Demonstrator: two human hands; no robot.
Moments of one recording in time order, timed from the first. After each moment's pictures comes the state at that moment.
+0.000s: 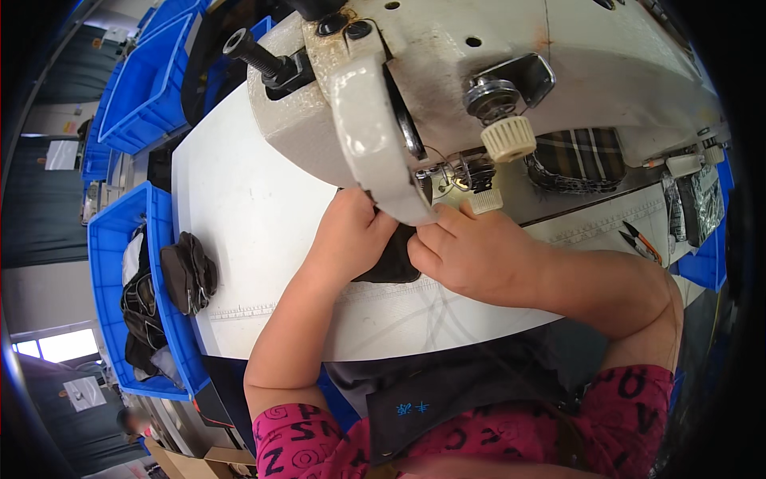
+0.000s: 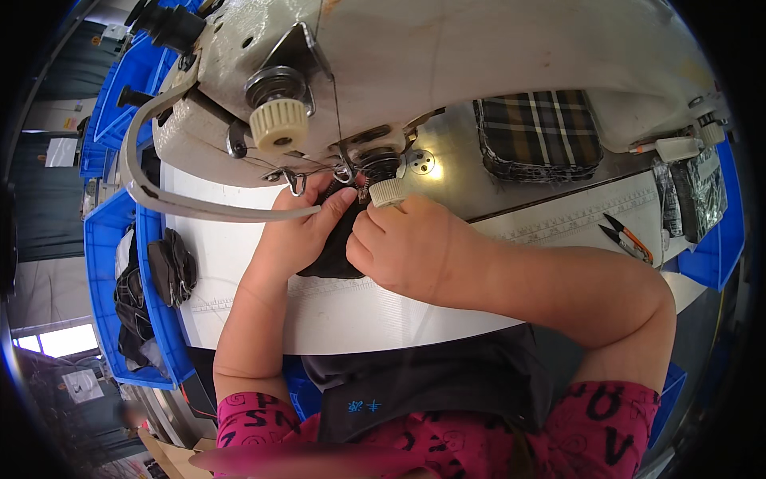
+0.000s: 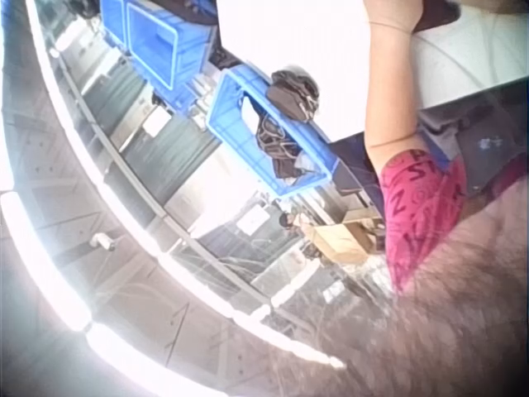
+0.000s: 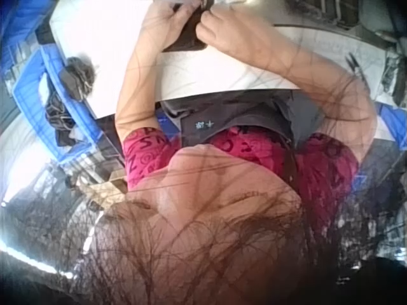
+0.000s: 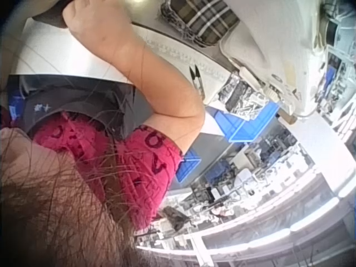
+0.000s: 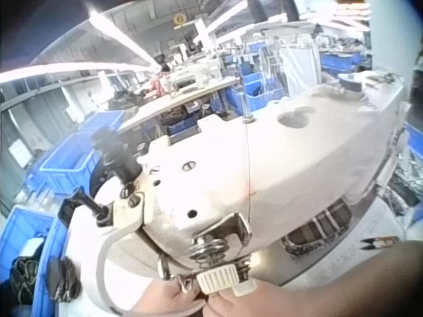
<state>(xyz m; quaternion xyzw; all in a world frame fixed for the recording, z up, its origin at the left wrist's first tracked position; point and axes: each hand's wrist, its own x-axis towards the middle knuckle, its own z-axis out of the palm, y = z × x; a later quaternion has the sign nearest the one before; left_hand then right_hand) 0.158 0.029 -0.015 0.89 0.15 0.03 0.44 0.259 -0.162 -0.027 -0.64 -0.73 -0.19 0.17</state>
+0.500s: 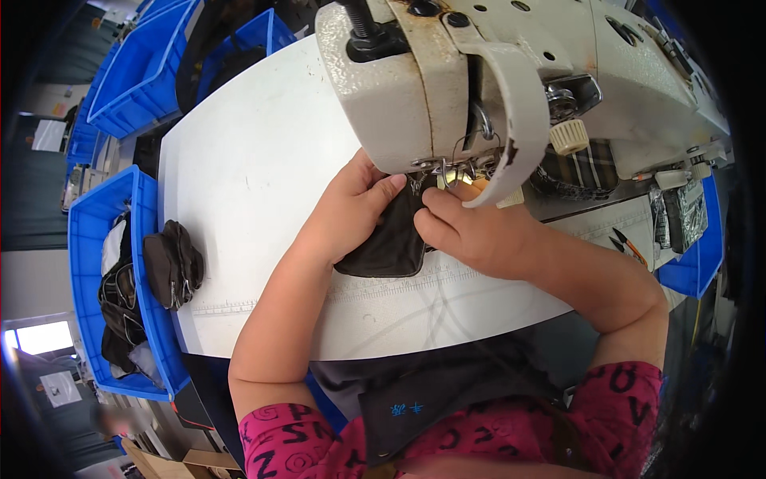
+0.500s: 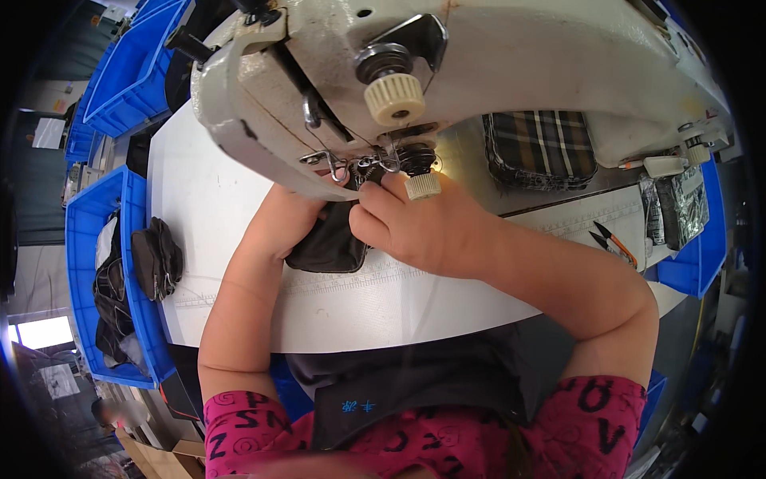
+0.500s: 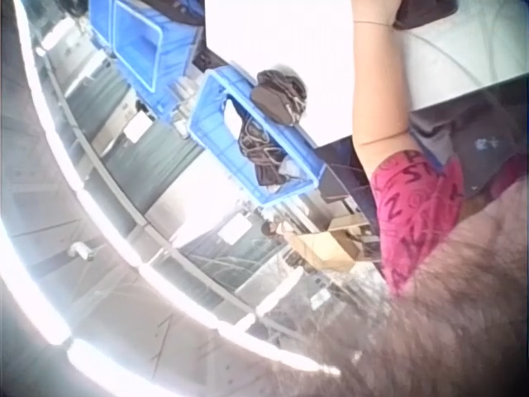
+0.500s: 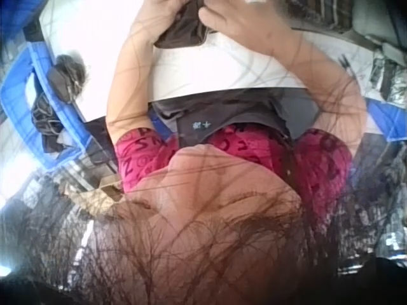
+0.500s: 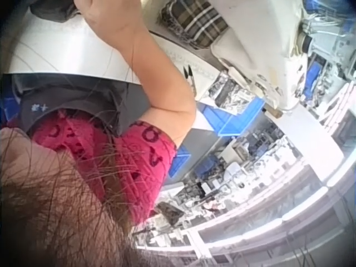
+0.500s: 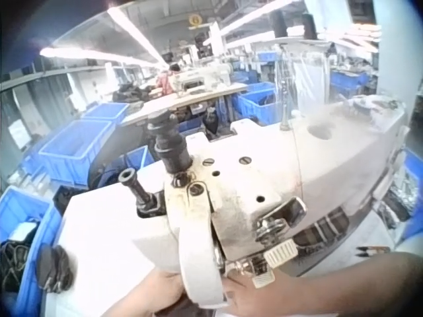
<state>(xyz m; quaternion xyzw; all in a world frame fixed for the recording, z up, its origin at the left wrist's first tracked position) 0.170 0.037 0.003 0.69 0.23 -0.04 0.68 0.274 -0.152 -0.031 -0.65 -0.70 -0.24 0.17</state>
